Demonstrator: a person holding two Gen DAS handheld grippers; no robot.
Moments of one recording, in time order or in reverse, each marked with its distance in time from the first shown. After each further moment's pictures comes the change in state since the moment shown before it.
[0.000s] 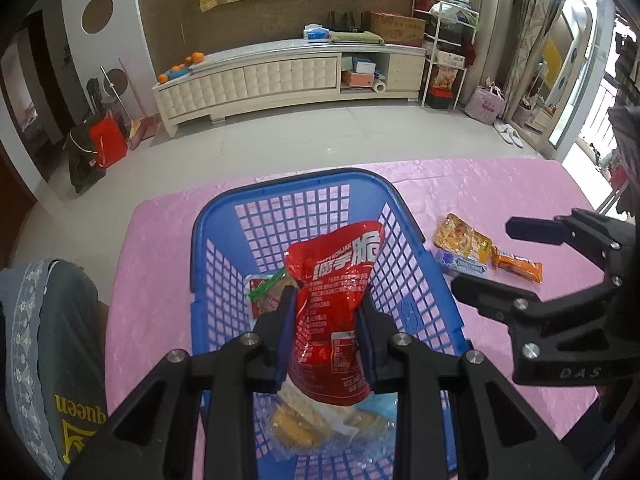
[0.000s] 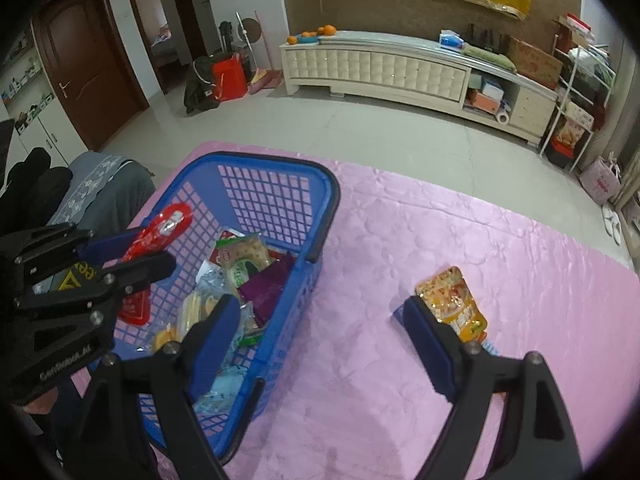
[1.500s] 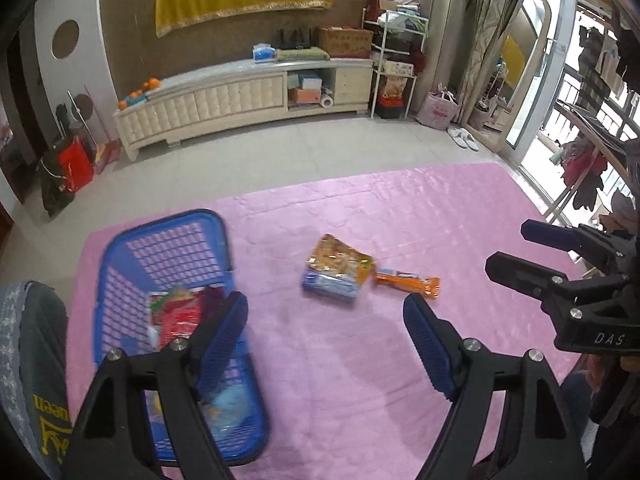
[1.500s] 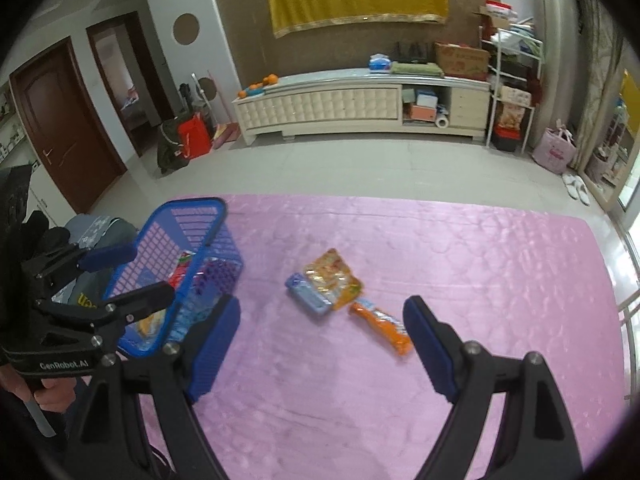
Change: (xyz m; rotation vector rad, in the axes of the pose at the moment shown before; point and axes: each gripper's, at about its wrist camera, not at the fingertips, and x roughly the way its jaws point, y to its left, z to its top) left arm -0.046 -0.152 0.017 0.049 -0.036 -0.110; right arm -0.123 -0.133 -0.062 0.175 -0.148 -0.049
